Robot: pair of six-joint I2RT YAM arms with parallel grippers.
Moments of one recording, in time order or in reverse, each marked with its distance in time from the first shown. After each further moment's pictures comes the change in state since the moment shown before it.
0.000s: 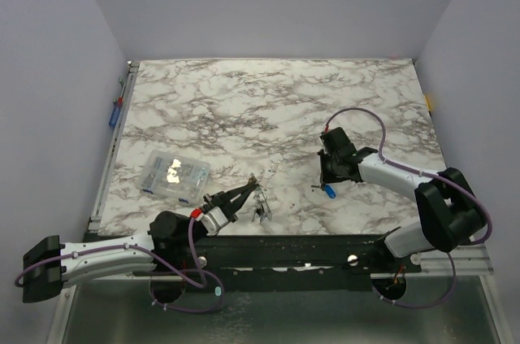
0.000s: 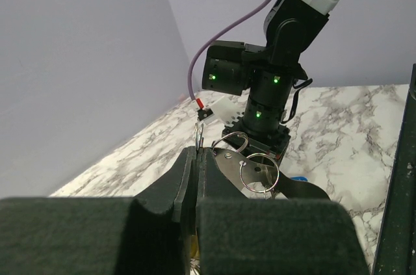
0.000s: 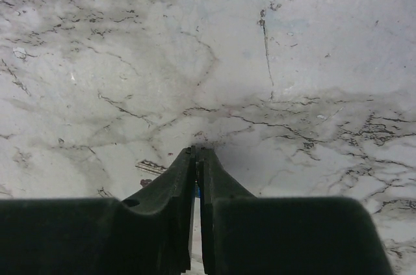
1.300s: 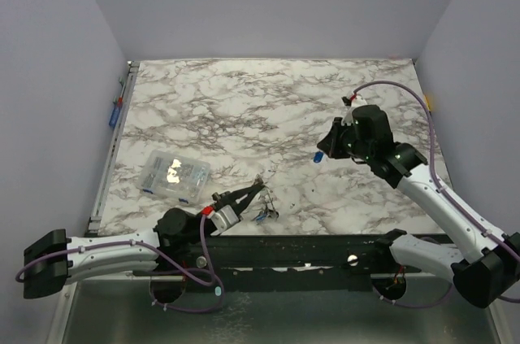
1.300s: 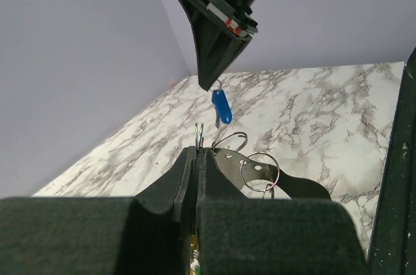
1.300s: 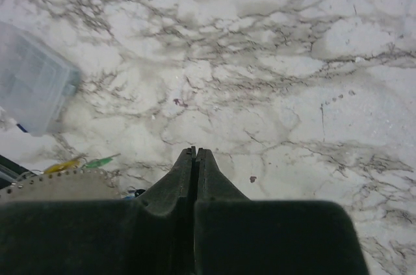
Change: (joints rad) left arm 0.000 0.085 0.026 -0.005 0.009 -0.003; right arm 0.000 -0.384 0.196 -0.124 -0.121 0.040
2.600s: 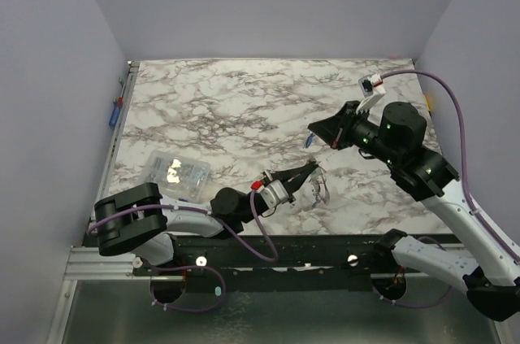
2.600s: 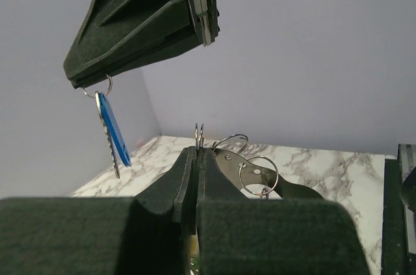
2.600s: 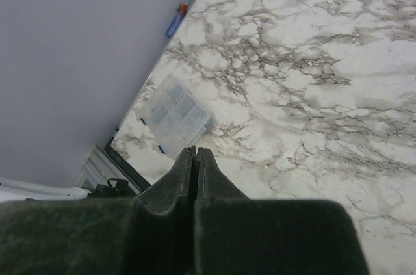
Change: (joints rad) left arm -0.001 0.832 0.409 0.563 0.050 -0.105; right arm 0.095 -0.138 0.198 0.097 -0.111 0.117
